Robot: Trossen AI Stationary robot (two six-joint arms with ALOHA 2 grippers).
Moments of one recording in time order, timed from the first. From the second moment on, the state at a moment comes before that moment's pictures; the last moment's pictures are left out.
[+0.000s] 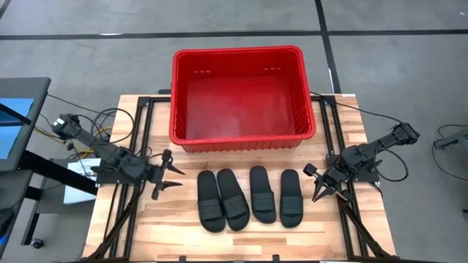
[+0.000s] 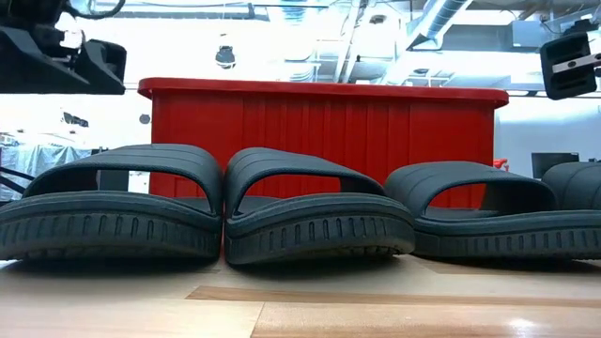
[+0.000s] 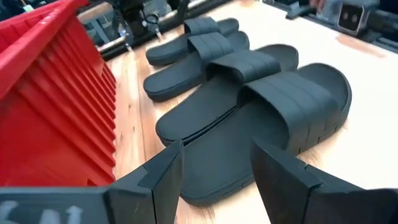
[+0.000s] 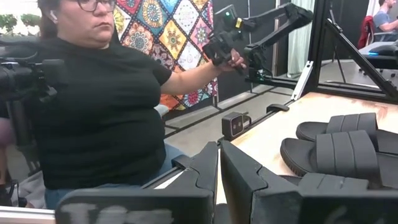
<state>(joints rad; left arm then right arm) -0.51 0.48 0.21 -0.10 -0.34 0.22 0.42 0.16 0.01 0.10 -0.44 0.03</state>
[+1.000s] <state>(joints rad) -0.51 1.18 0.88 -0.24 -0.15 -0.13 0.42 0.16 0.01 0.10 -0.44 0.03</state>
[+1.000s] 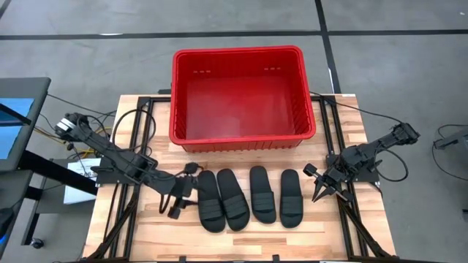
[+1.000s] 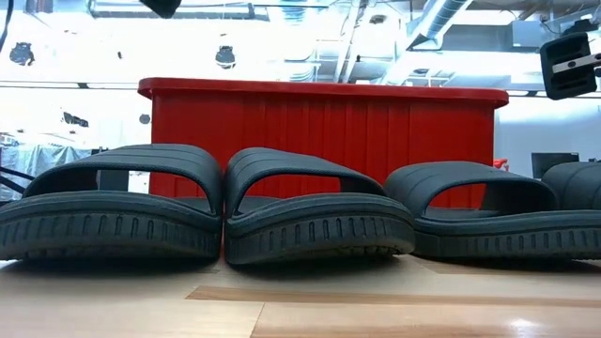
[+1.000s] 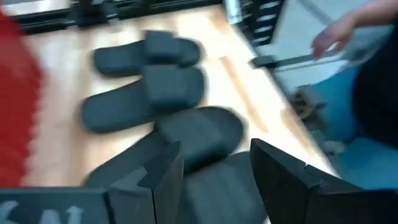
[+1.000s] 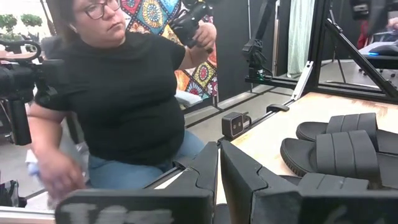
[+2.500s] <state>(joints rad) -0.72 1.72 1.21 -0.47 -0.21 -0.21 0.42 0.16 0.01 0.08 -0.44 0.03</state>
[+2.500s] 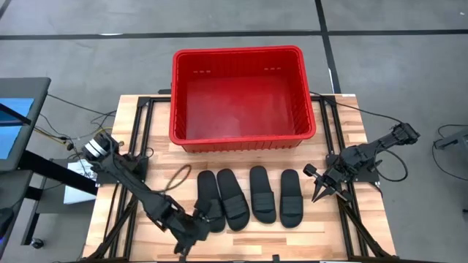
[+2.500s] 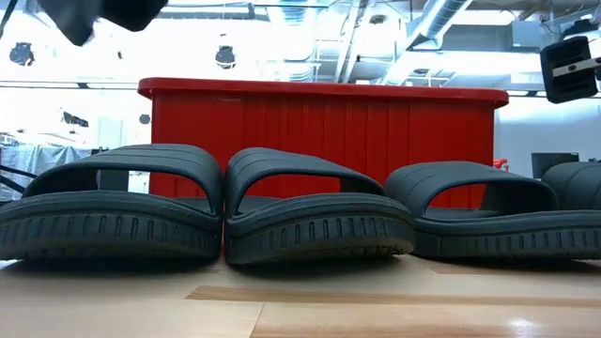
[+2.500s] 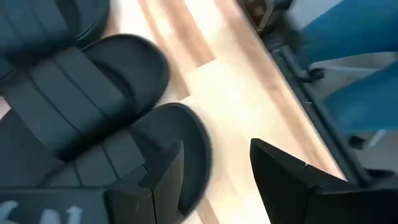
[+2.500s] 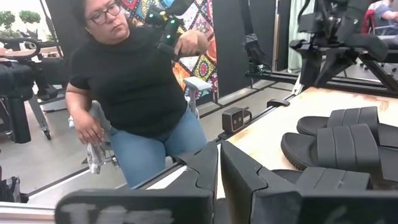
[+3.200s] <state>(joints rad) -0.65 1.86 1.31 -0.52 -0.14 -0.41 0.42 0.16 0.01 0.08 -0.44 0.03</state>
